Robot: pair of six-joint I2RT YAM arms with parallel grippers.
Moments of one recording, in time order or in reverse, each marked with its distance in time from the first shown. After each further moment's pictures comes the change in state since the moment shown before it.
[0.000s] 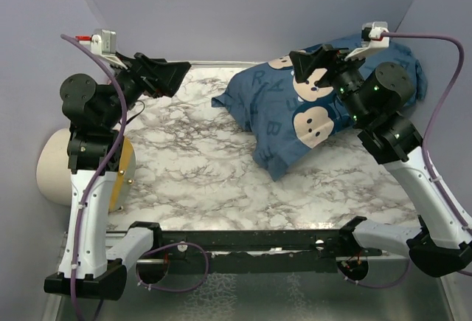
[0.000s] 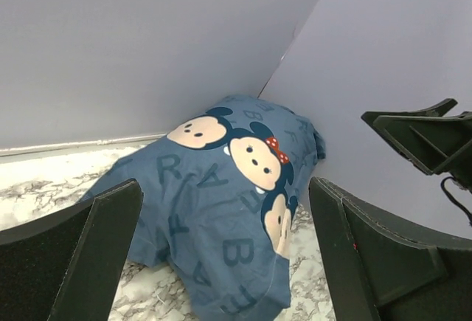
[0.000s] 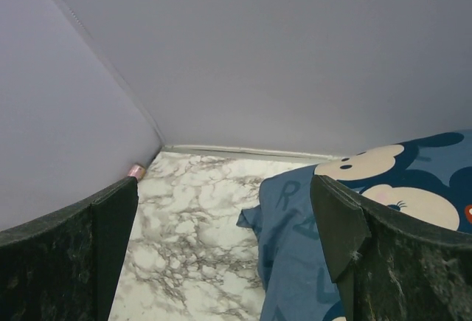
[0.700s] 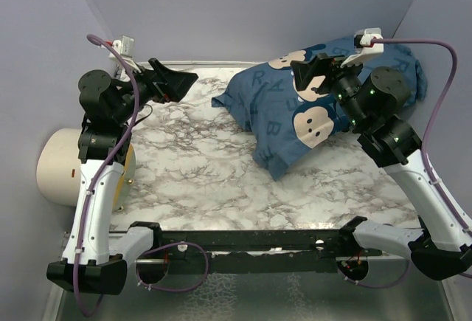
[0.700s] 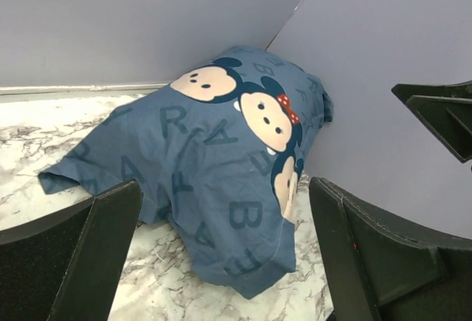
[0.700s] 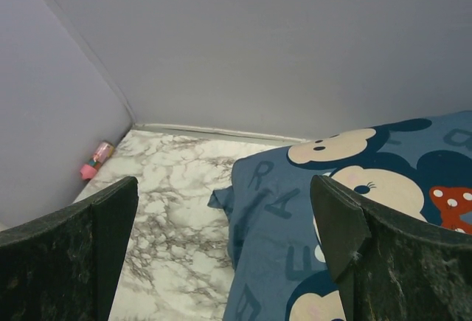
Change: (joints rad) left arm 0.000 0.056 -0.075 -0.040 0.064 0.009; right arm 0.000 -0.024 -0.035 -0.046 0.024 -0.078
